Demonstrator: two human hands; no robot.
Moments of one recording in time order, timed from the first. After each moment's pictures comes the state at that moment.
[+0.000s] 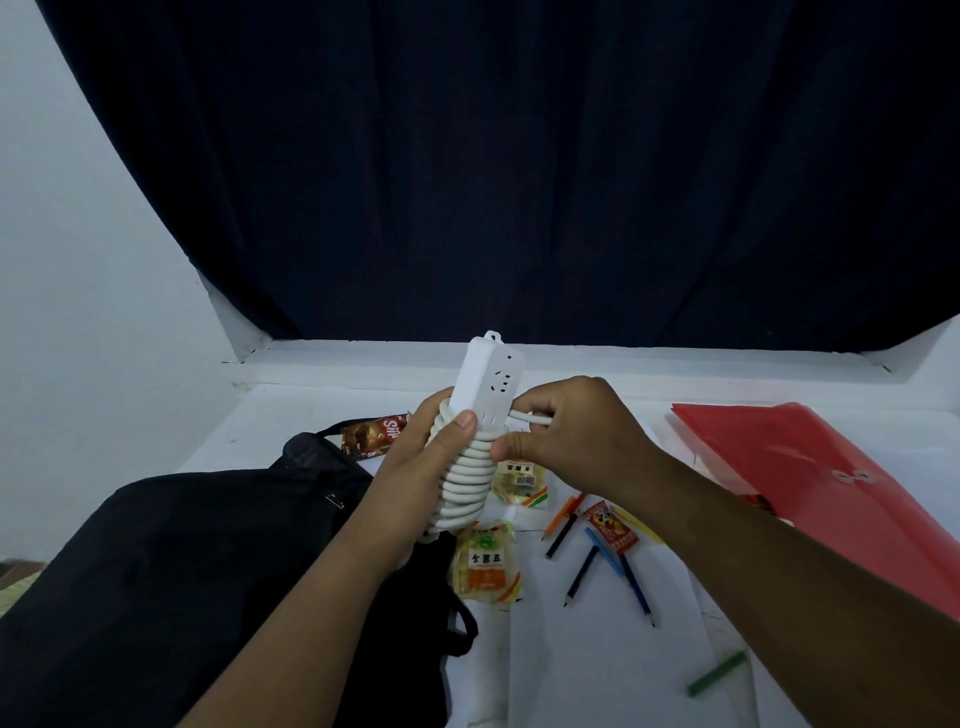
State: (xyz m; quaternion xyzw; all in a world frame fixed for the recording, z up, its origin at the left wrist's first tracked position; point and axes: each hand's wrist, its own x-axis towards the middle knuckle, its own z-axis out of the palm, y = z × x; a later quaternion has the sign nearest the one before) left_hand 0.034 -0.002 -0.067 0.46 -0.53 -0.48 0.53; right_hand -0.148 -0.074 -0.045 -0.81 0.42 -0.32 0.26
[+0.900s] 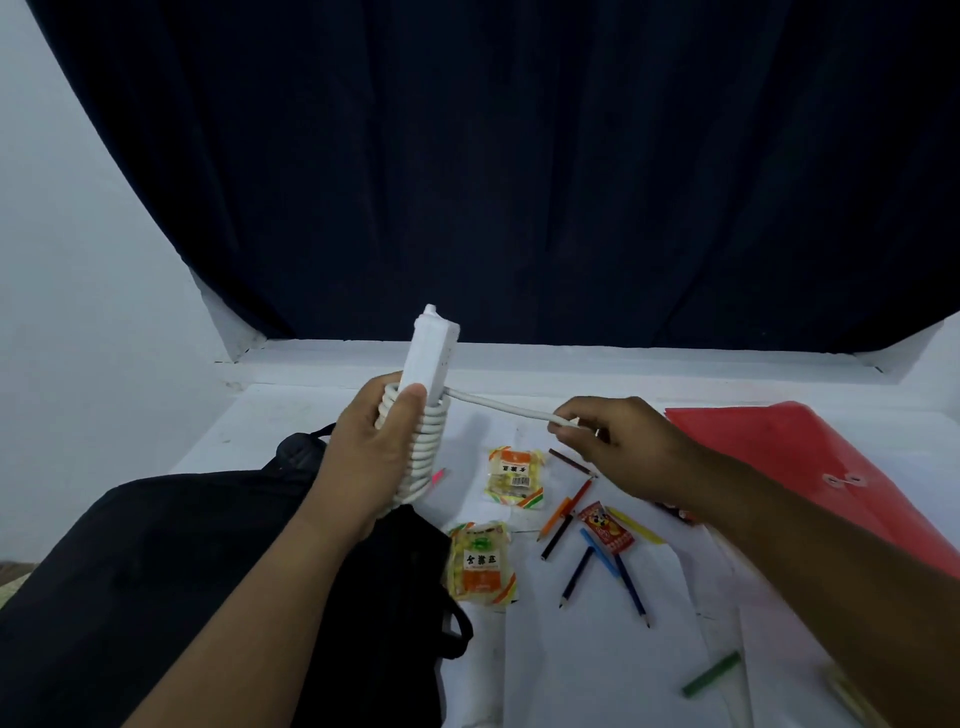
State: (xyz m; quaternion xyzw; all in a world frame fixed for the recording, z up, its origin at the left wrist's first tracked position) left_hand 0.051 -0.011 -0.049 0.56 -0.48 -0.35 0.57; right_hand -0.199 -0.083 -0.055 -0.84 0.44 -0.23 0.22
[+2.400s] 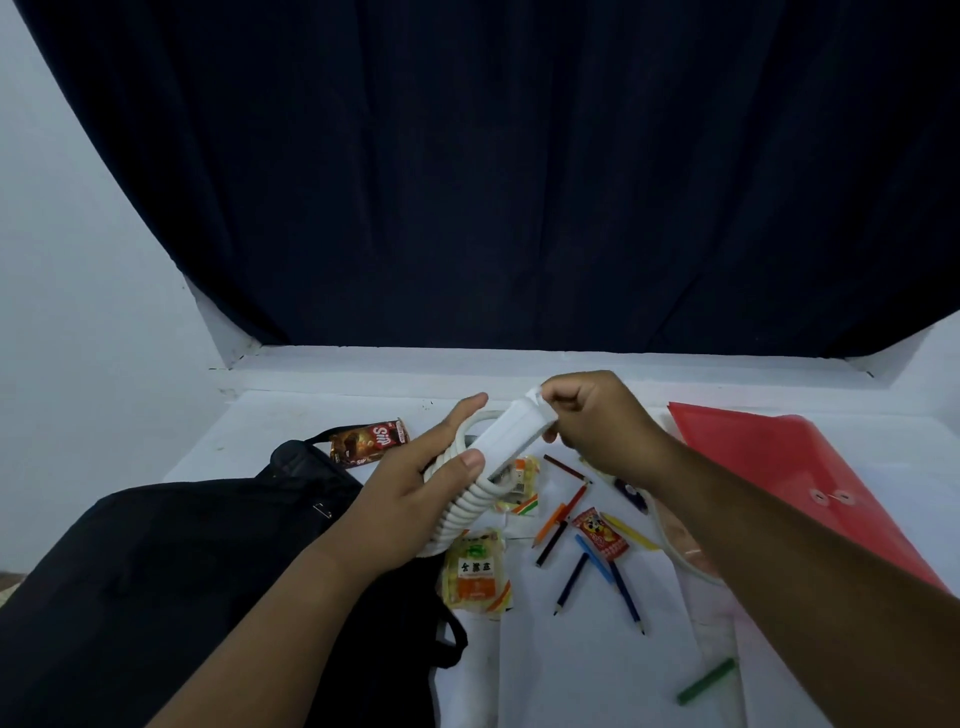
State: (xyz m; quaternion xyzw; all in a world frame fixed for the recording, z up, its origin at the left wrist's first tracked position) left_hand 0.037 0.001 -0.060 0.47 -0.67 -0.38 0.42; right_hand -0.175 -0.094 -0.044 -0.74 0.40 -0.37 0.39
